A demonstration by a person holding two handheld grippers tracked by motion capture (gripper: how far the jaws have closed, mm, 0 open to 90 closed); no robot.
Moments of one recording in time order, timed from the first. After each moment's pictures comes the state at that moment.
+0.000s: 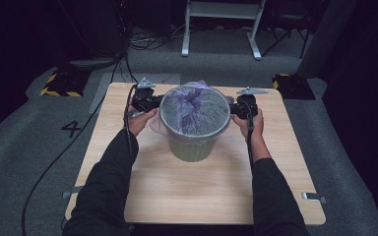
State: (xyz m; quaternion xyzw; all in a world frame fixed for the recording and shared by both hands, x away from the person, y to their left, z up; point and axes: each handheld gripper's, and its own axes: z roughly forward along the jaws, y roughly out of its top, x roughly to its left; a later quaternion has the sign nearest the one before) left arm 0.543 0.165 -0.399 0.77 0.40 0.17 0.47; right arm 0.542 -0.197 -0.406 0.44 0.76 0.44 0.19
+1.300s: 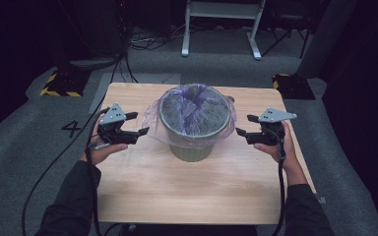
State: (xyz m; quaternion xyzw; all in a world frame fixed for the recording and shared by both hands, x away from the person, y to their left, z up) left arm 0.411 0.227 -0.380 0.81 0.26 0.21 0.48; right arm 0.441 -0.249 -0.381 0.27 0.82 0.45 0.24
